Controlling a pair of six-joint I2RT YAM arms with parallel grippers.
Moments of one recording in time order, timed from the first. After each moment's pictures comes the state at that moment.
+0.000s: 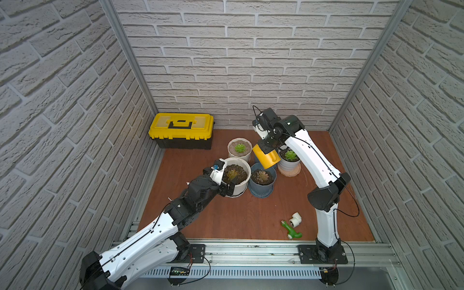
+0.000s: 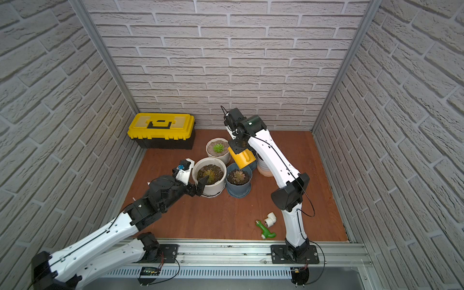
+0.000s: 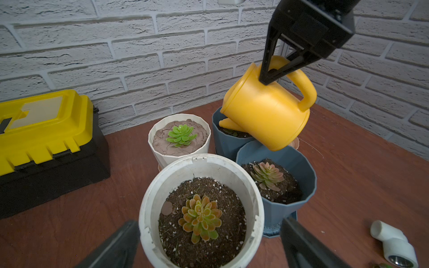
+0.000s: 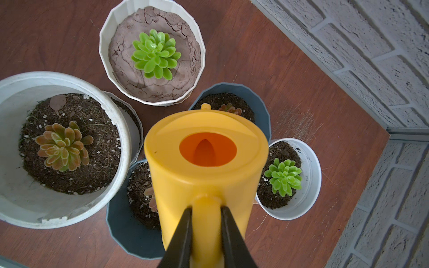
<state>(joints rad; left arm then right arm) -0.70 0.82 0.63 -0.12 -0.23 -0.10 0.55 2.05 2.42 -1.51 0.24 0.00</state>
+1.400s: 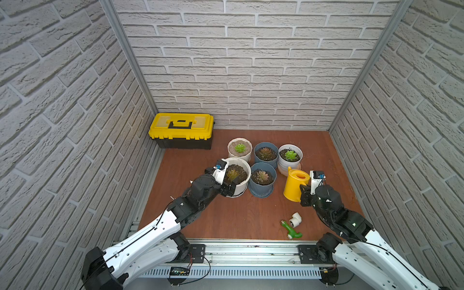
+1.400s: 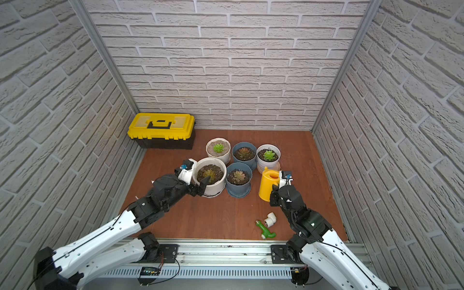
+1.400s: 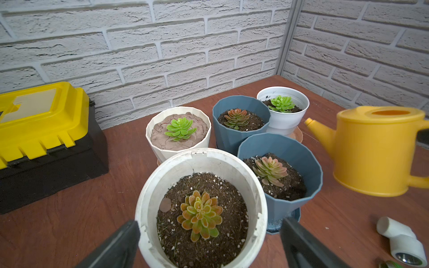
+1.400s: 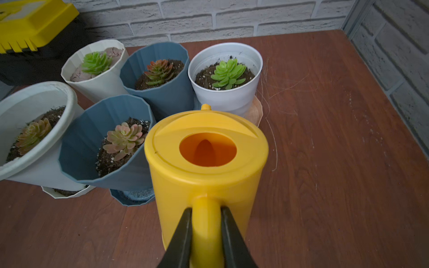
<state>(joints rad) -0.70 0.86 0.63 -0.11 -0.23 -0.10 0.58 0.55 0.56 -0.63 0.42 0.46</state>
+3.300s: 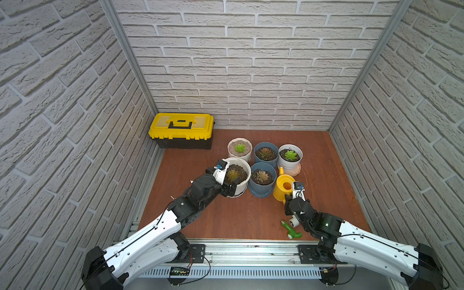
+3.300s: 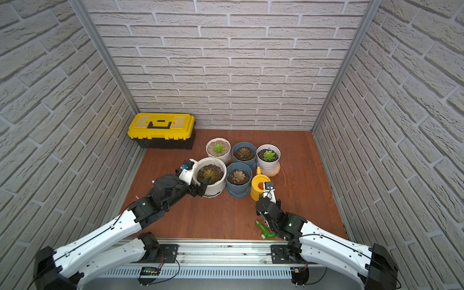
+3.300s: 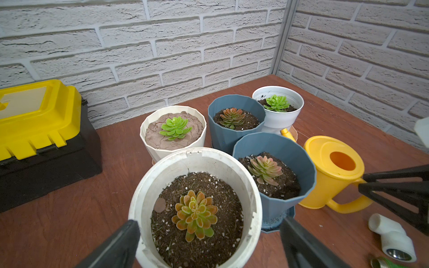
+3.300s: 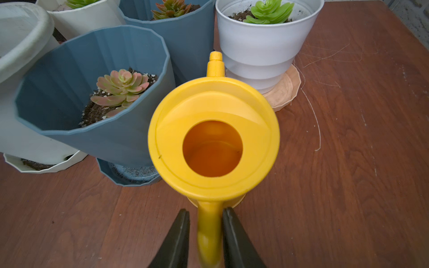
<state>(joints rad) -0.70 0.86 0.63 -0.11 -0.21 -0.11 0.90 0.74 0.36 -0.38 0.66 0.64</state>
